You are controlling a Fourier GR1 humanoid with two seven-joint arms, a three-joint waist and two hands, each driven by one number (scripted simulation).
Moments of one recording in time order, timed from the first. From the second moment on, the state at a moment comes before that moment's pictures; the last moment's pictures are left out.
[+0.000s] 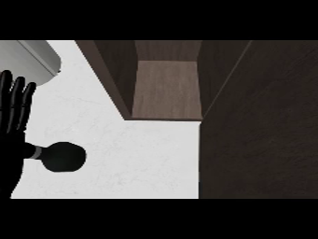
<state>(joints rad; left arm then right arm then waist) -0.01 0.11 -0.01 -2.10 -0.02 0.01 -0.01 -0.03 -0.09 -0.01 -2.10 -0.02 -0.02 0.00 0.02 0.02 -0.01</state>
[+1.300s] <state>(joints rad) 0.25 0.80 0.34 -2.09 1.33 -0.70 0.21 -0.03 -0.17 0.13 -2.47 -0.12 0.01 0.51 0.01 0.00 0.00</state>
